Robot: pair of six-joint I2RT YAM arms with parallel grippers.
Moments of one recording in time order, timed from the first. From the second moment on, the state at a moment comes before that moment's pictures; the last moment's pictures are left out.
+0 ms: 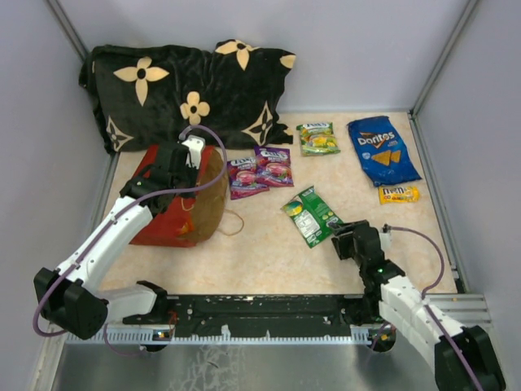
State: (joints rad) left arm -0.43 1.20 1.10 -0.63 -0.21 0.01; right arm 0.37 0.62 0.04 -0.06 0.20 1.53
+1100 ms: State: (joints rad) left arm -0.43 1.21 1.10 -0.63 -0.19 0.01; right arm 0.34 0.82 0.74 -0.51 0.23 1.57
